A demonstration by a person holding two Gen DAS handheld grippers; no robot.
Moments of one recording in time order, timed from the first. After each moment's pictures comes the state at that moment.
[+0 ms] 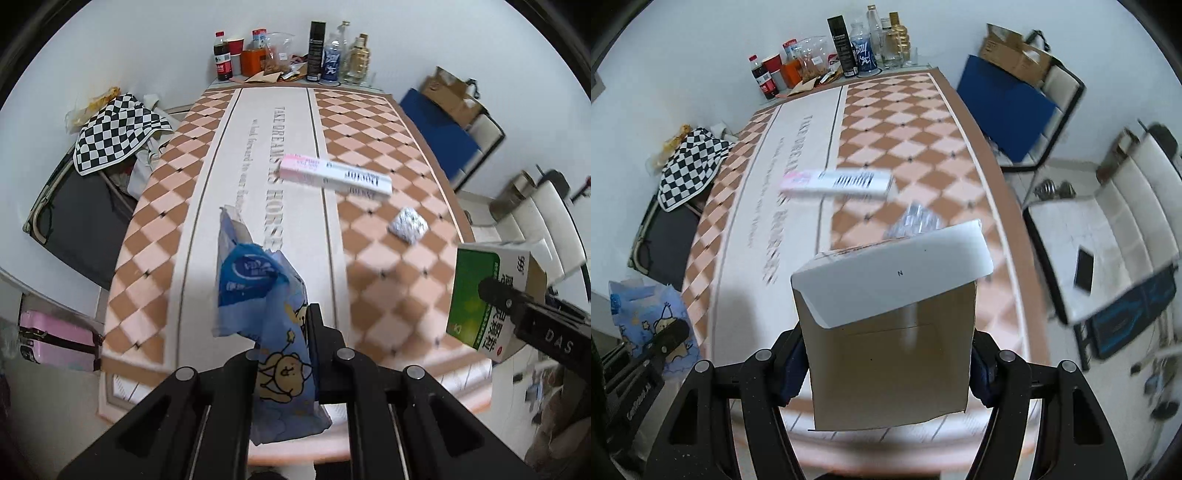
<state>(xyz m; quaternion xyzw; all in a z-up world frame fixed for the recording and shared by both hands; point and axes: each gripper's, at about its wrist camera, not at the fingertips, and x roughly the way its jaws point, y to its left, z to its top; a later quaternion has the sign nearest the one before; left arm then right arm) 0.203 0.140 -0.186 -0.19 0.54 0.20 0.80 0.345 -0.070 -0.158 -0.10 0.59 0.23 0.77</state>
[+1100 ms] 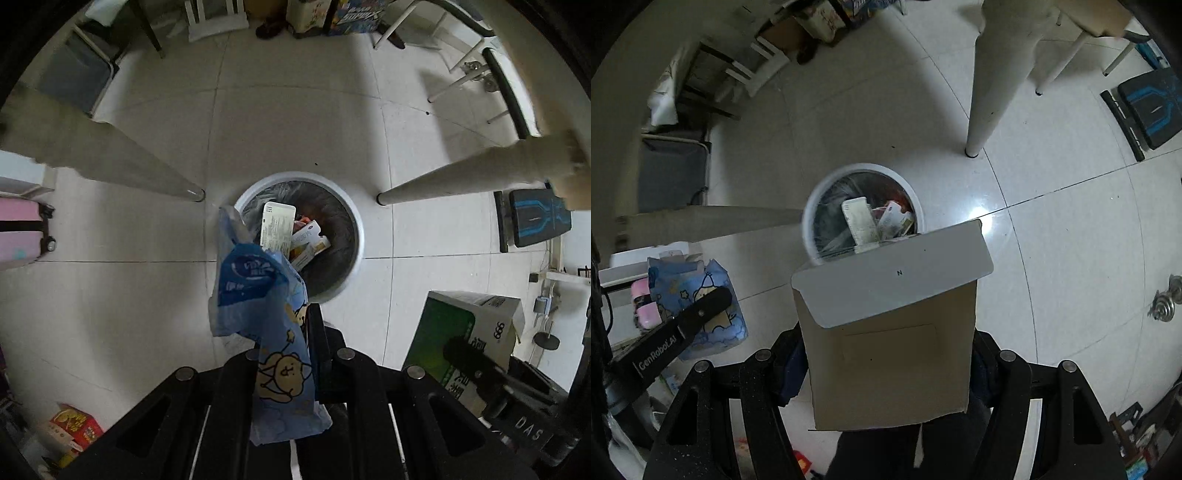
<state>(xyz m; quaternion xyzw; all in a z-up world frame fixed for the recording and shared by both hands) 0.050 0.019 -0.545 -0.26 0.72 0.13 0.63 0.031 -0.242 -0.507 -0.02 0.79 0.14 0.60</state>
